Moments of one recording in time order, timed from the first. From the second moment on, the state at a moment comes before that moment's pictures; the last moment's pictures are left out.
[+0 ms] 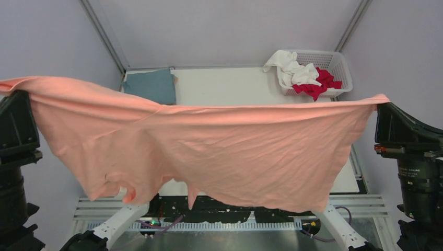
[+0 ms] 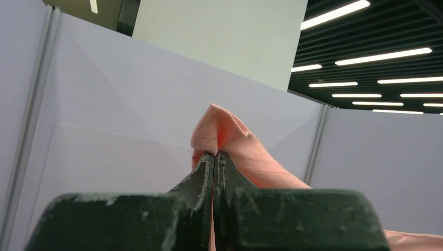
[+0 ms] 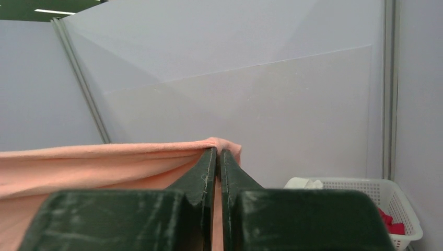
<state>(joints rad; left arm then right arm) -0.42 0.71 2.01 -0.47 -0.16 -0.18 0.24 0.60 1.76 -0.63 0.09 0.22</state>
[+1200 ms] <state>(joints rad) -0.32 1.68 1.34 -0.53 -0.23 -0.41 0.19 1.43 1.03 -0.31 0.30 0.37</state>
